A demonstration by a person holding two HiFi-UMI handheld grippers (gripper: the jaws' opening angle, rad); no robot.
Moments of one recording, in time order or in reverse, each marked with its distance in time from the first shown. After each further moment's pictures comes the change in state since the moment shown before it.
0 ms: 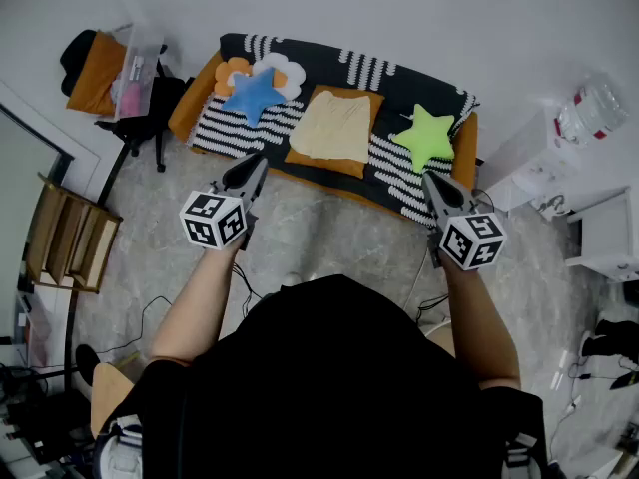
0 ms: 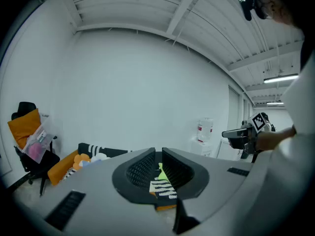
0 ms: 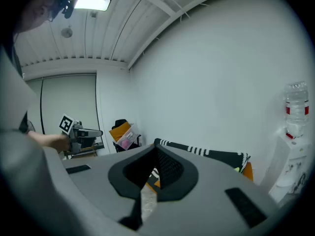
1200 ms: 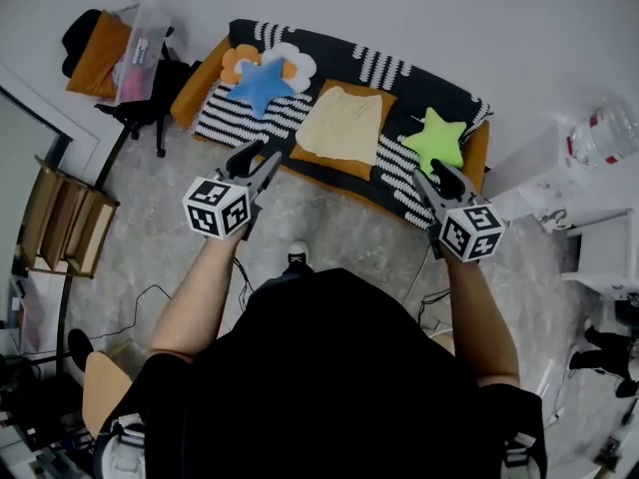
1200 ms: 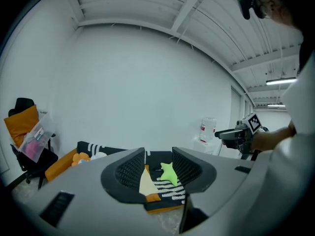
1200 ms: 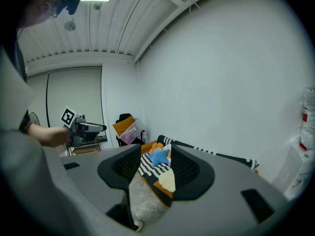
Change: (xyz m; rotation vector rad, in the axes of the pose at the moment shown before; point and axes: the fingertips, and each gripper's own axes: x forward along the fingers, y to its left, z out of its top) left arm 0.041 0.041 0.002 -0.020 0.017 -0.026; right arm 0.077 -0.004 0.005 -0.067 0.057 0.055
